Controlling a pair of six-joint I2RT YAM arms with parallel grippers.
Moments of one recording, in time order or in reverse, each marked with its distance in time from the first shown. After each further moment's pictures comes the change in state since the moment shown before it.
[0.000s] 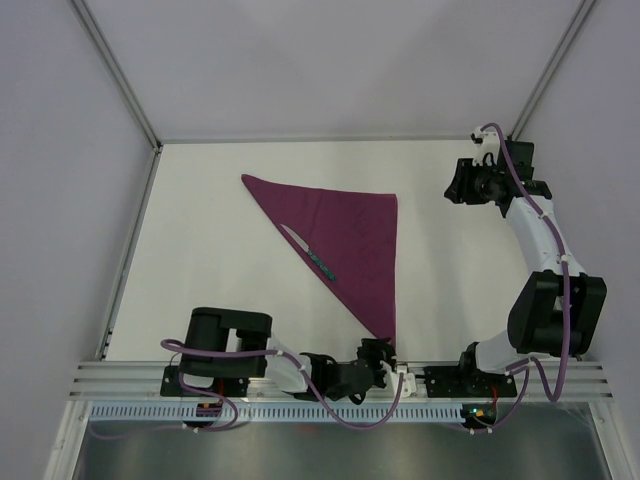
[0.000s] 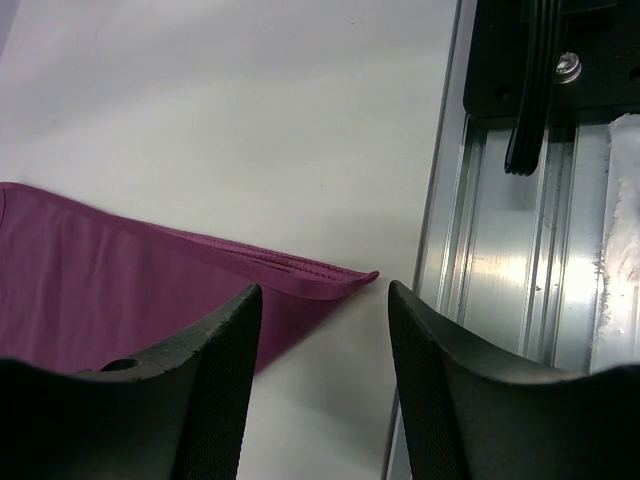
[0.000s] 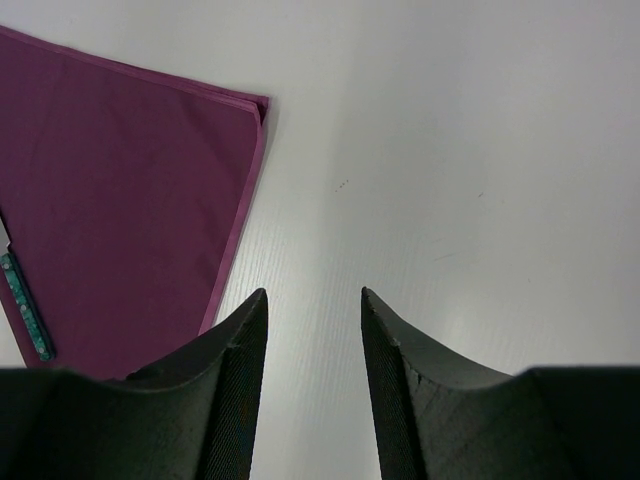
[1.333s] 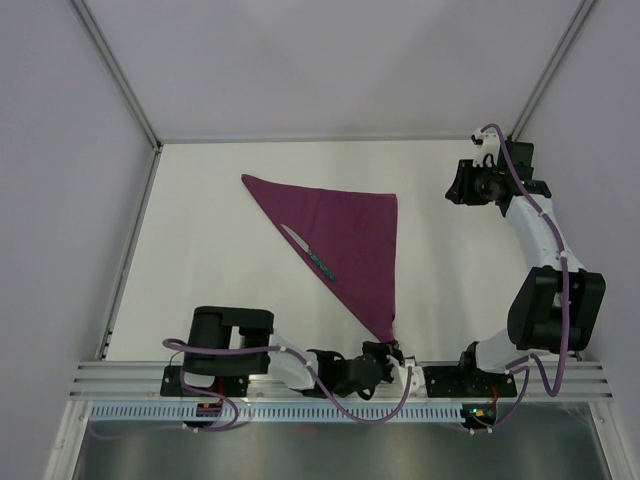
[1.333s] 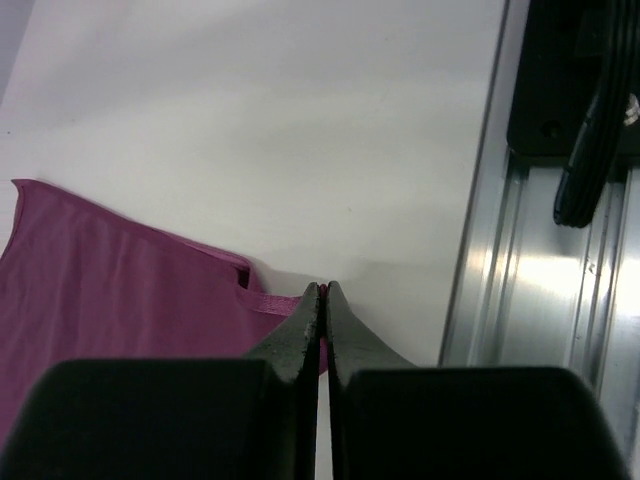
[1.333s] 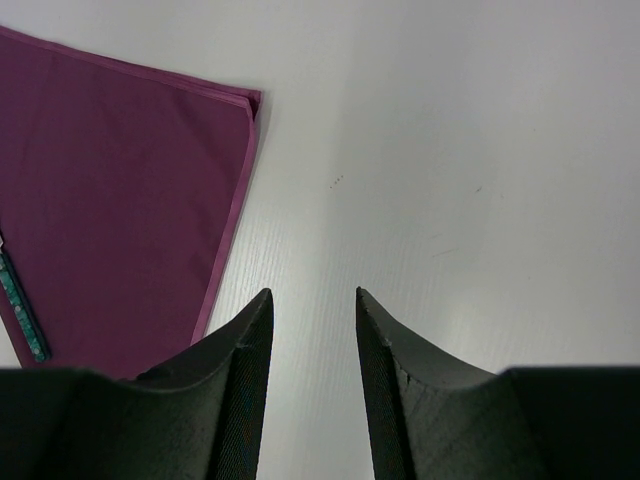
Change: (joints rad) left arm 0.019 0.049 0.070 -0.035 -0.024 0.013; right arm -0.010 0.018 0.000 0.000 -0.002 0.000
